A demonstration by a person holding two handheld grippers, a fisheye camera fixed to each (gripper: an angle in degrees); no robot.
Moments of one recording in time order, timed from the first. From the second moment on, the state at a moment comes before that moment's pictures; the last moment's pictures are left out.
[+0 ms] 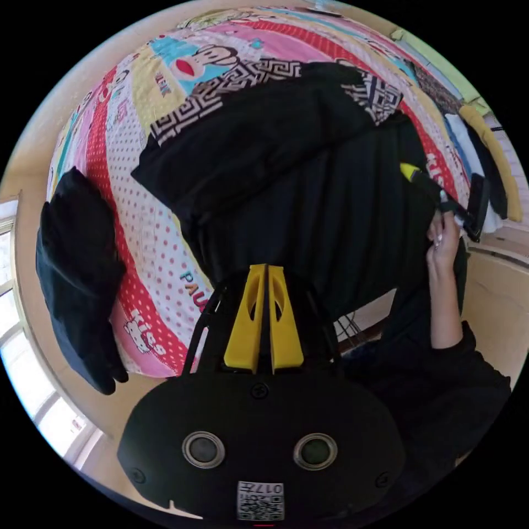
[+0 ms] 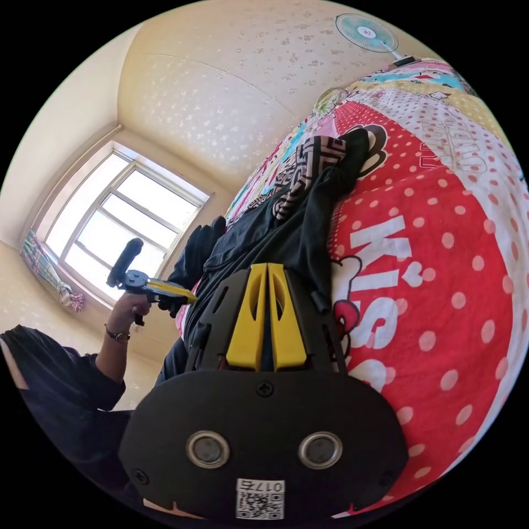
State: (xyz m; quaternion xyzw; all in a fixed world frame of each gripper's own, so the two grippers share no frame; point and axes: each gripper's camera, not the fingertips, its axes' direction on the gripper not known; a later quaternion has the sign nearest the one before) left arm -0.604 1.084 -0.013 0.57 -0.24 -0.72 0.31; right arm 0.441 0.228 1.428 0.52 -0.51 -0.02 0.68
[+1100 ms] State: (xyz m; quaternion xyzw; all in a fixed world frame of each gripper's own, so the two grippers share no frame) left arm -0.534 1.064 0.236 0.80 -0.29 -0.53 0.05; right arm 0.459 0.344 1.329 0.48 -0.43 0.06 0.76
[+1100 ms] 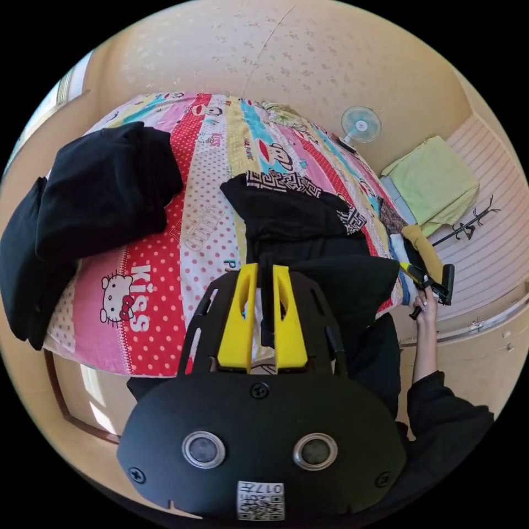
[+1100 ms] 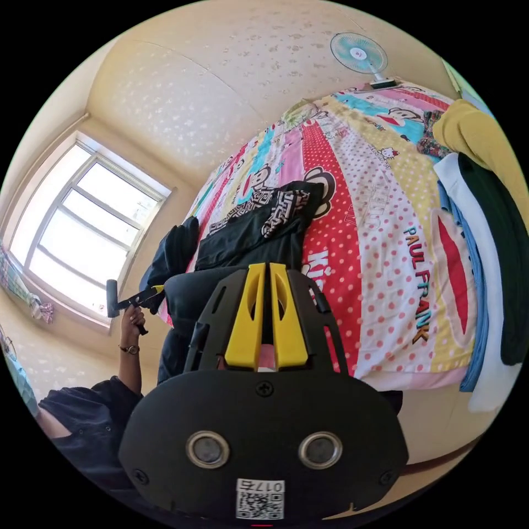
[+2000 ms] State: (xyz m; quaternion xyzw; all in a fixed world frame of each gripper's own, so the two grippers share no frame) left arm -0.450 0.931 0.454 0.91 -0.37 -0.20 0.05; right arm 0.472 0.553 1.366 0.60 -0.62 -0.08 0.51
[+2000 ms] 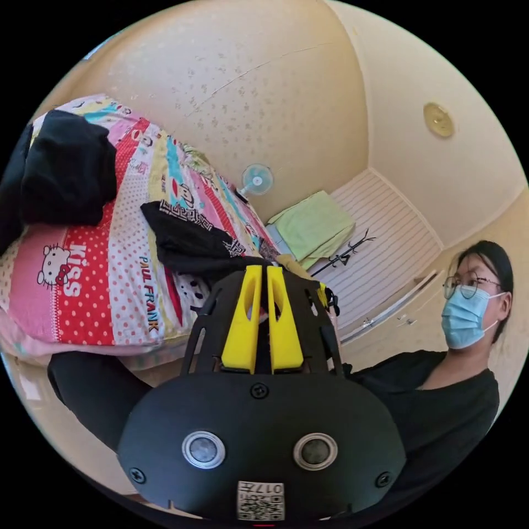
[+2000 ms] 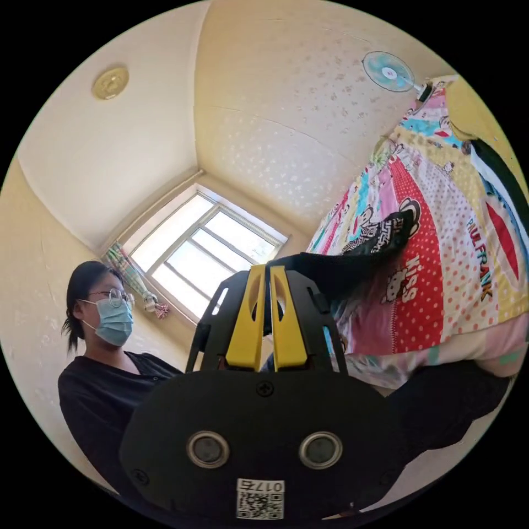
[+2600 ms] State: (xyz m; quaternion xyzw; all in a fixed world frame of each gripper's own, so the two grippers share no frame) left arm -0.396 1.001 0.467 0.92 -0.33 -0.22 0.08; right arm 0.495 0.541 1.296 0.61 -0.53 -0.04 0.59
